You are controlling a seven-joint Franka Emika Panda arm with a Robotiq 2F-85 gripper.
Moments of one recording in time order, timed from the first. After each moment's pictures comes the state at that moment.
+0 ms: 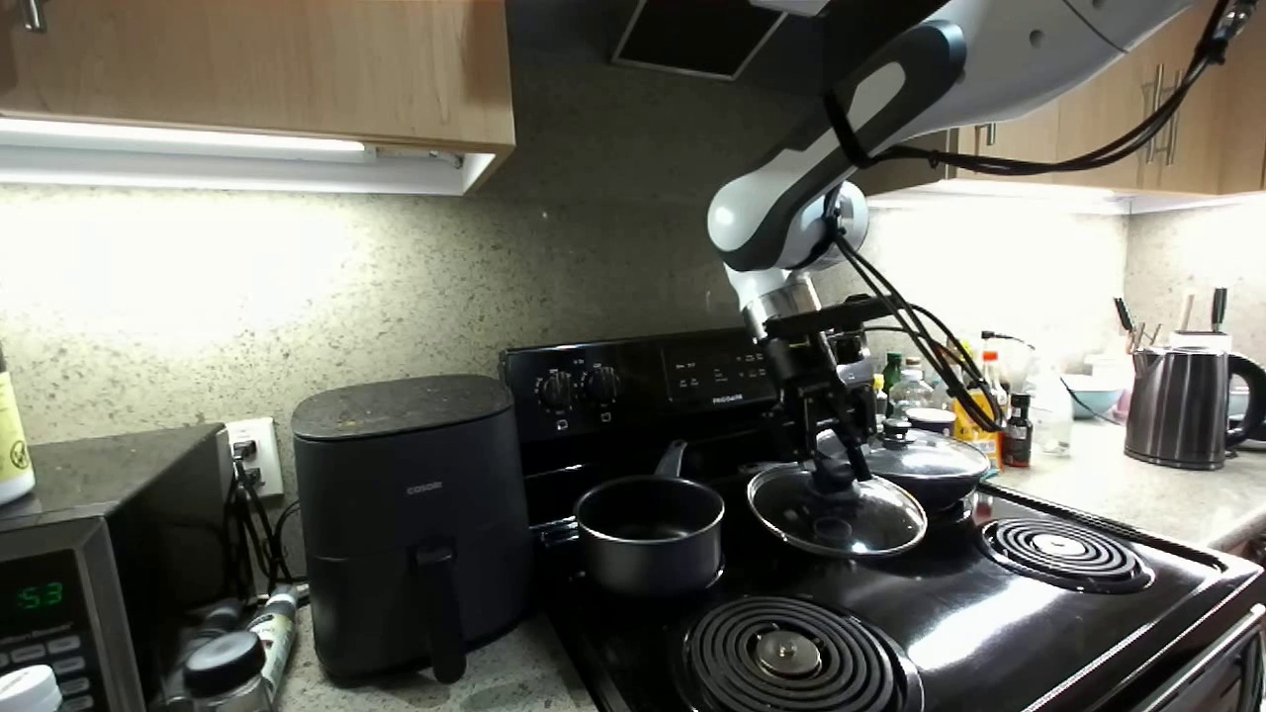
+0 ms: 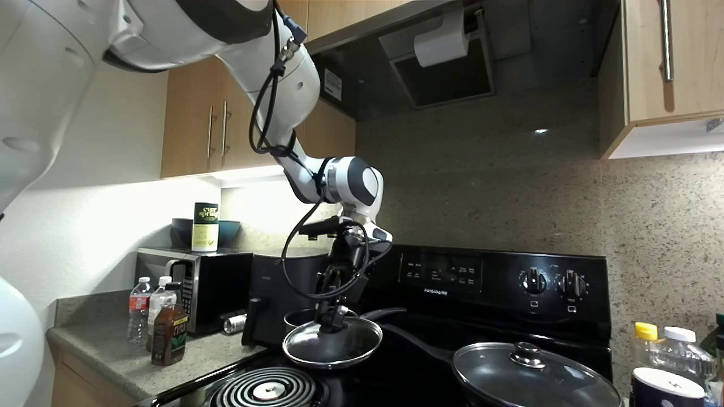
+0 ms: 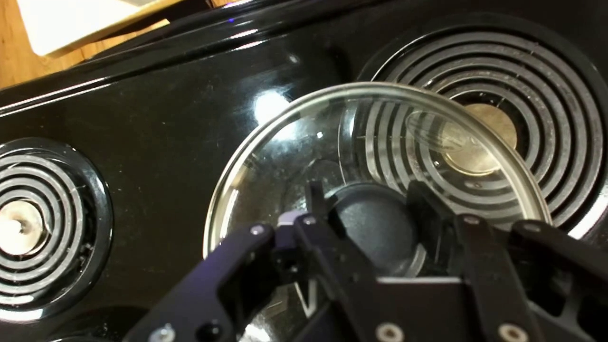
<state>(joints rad) 0.03 0.24 -0.09 -1.84 0.03 1.62 0.37</state>
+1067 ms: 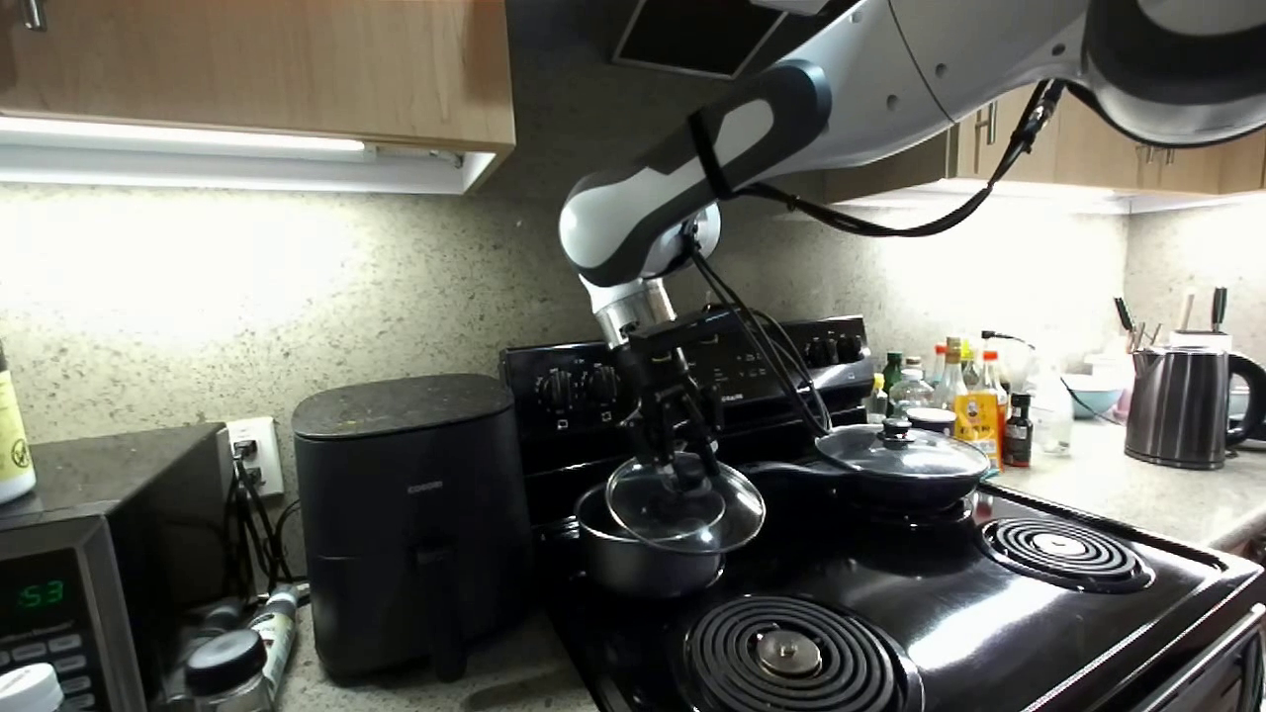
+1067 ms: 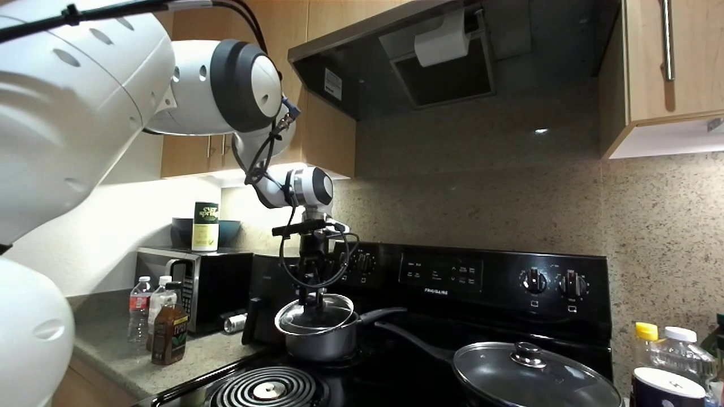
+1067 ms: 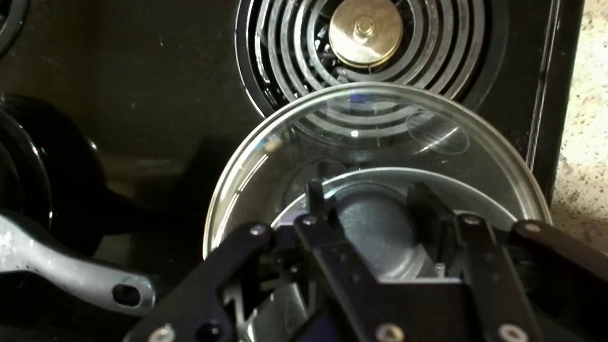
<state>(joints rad) 0.17 0.52 0.02 -1.41 -0.12 1.60 0.31</state>
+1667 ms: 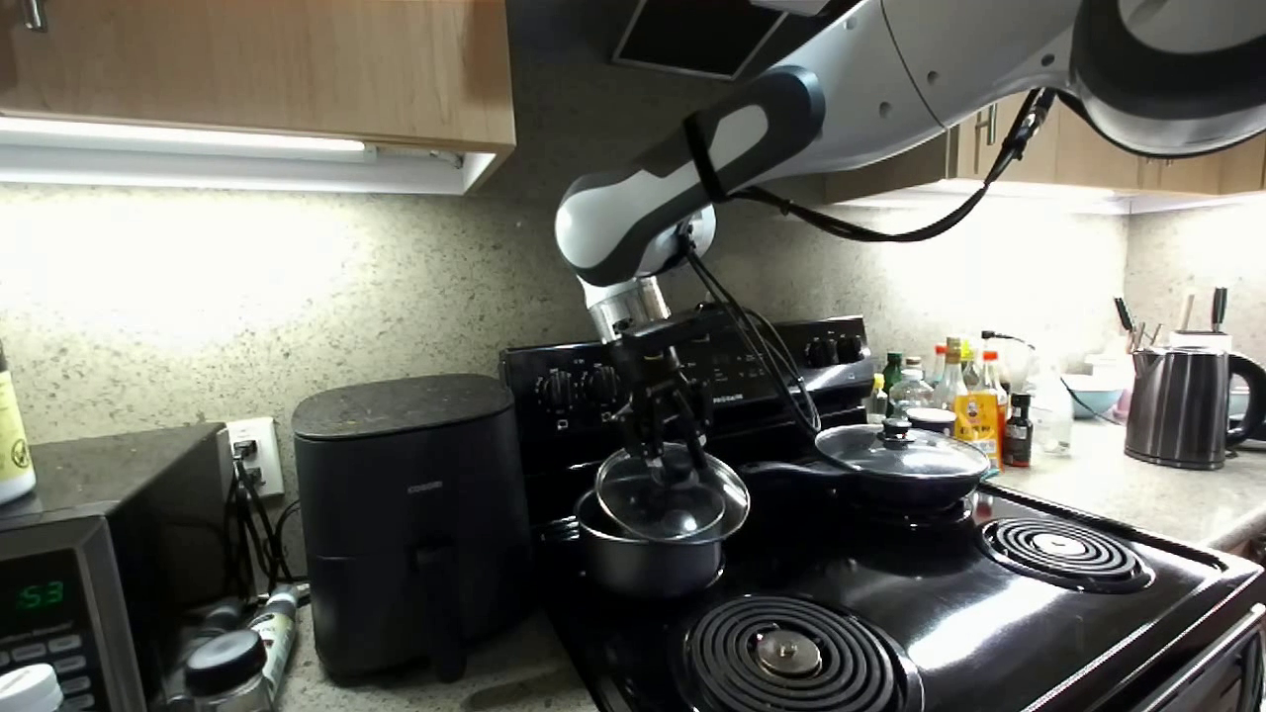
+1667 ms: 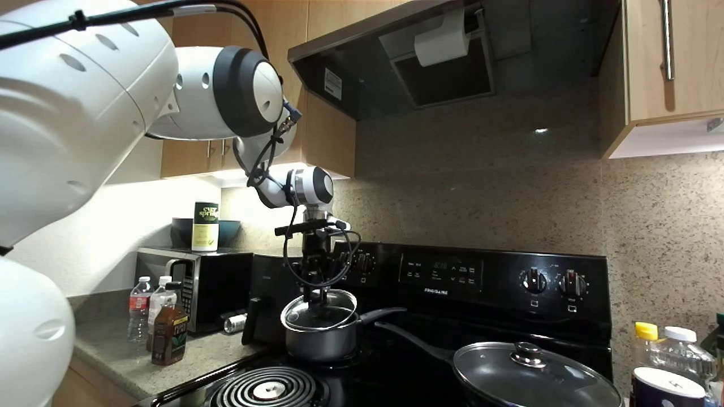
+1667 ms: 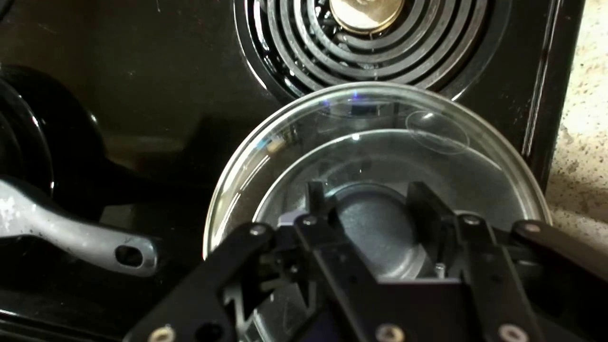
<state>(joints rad) 0.18 0.54 0.02 -1.37 -0.14 1.63 0.31</state>
